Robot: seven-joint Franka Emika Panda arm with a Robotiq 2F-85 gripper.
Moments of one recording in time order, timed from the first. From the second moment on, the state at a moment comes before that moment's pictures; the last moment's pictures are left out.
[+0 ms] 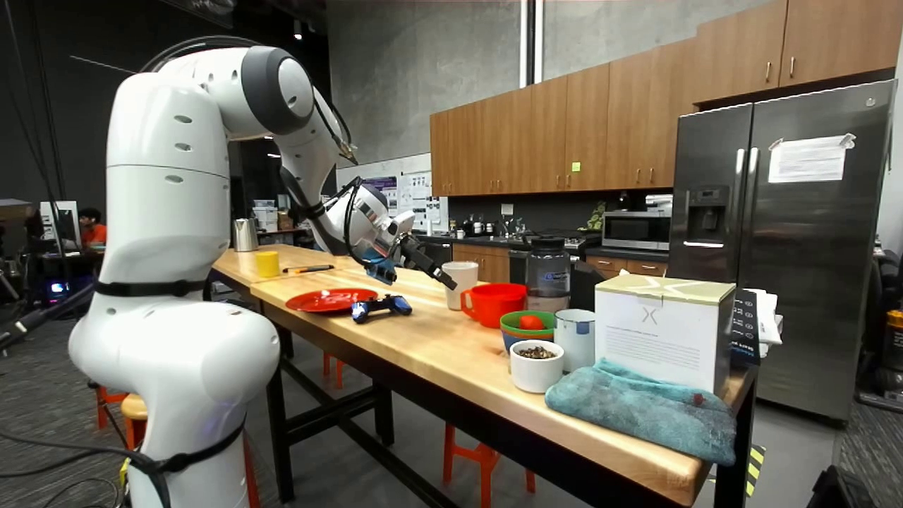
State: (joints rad) arm 0.17 0.10 0.13 -2.05 -1.01 1.75 1.73
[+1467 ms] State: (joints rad) arm 0.18 0.02 0.16 -2.09 -0.35 1.77 0.95
